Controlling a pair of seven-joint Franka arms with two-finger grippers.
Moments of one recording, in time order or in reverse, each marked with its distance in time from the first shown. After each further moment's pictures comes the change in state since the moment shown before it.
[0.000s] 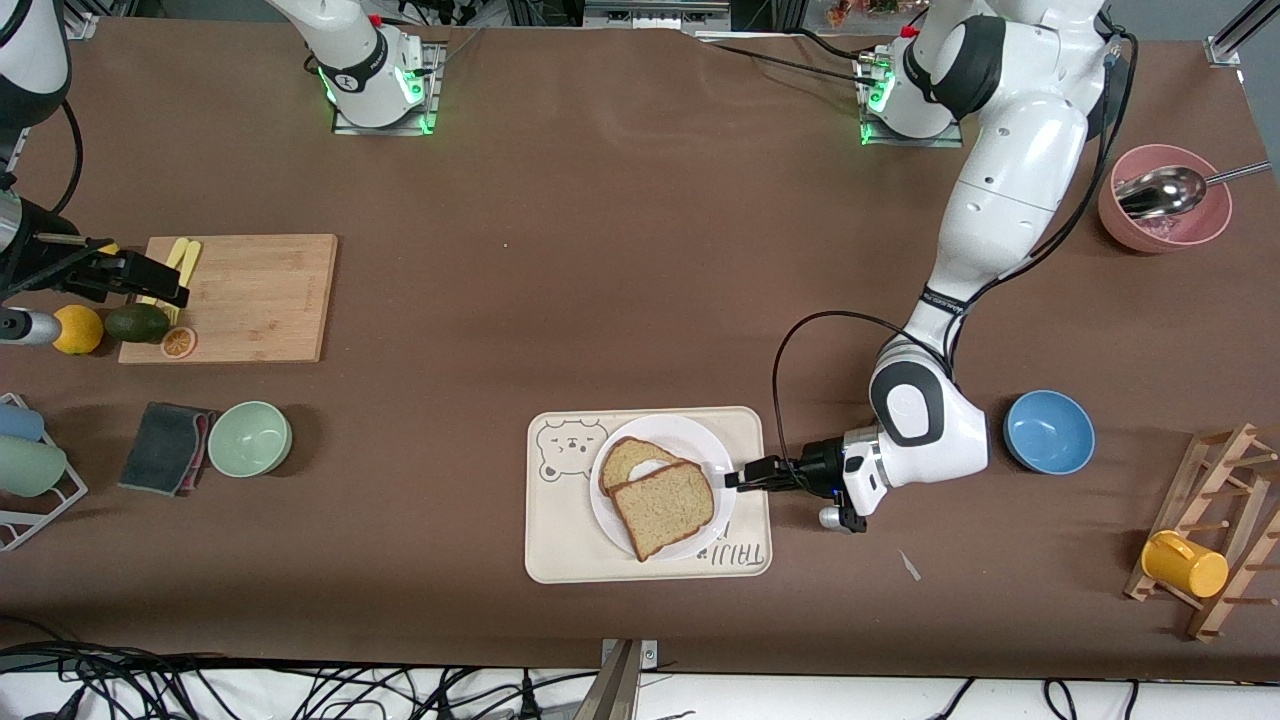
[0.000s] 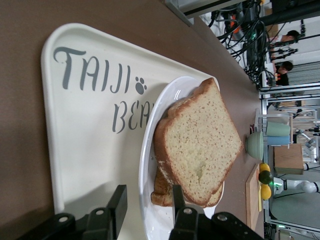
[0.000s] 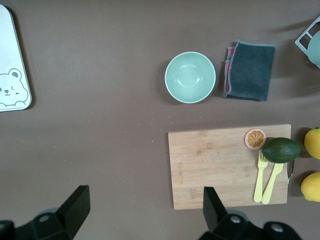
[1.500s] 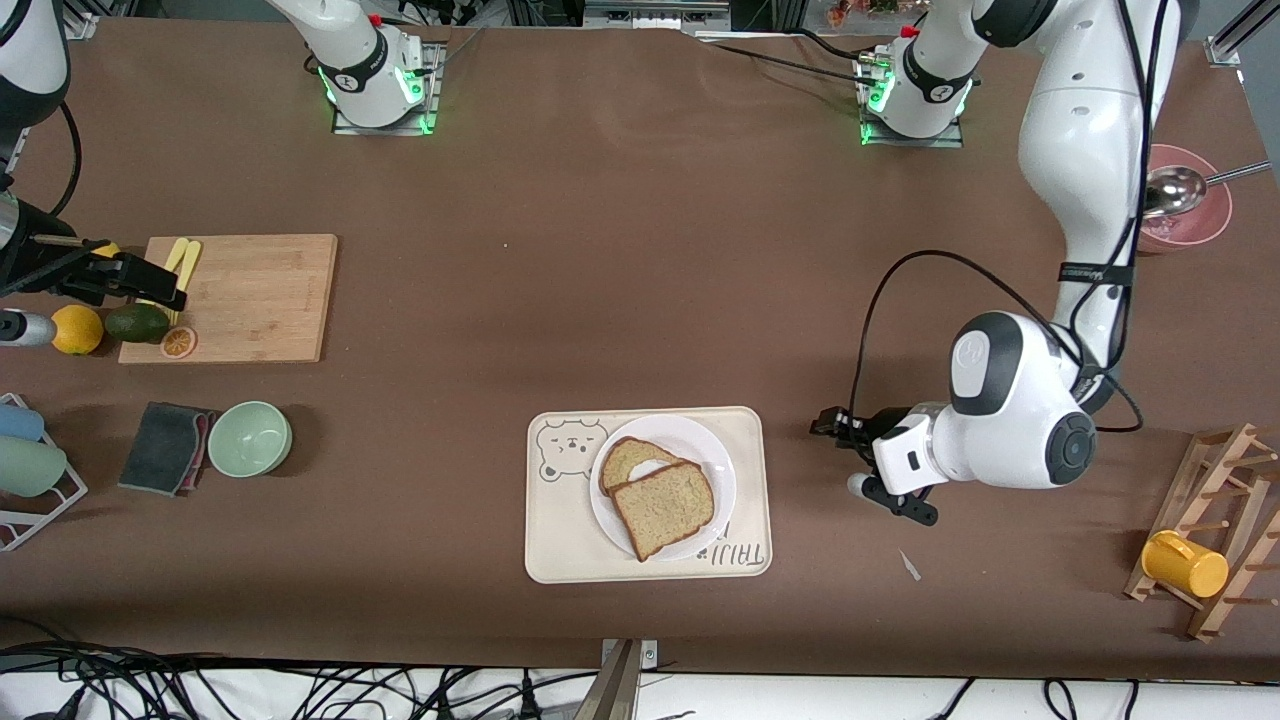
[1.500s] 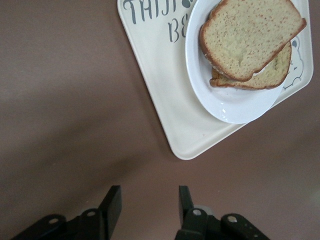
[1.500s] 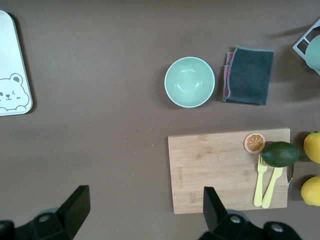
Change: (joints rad) left arm 0.047 -0.277 0.021 0.008 0.867 -0.413 -0.318; right arm -0.001 0.000 -0.001 0.000 0.000 0.017 -0.001
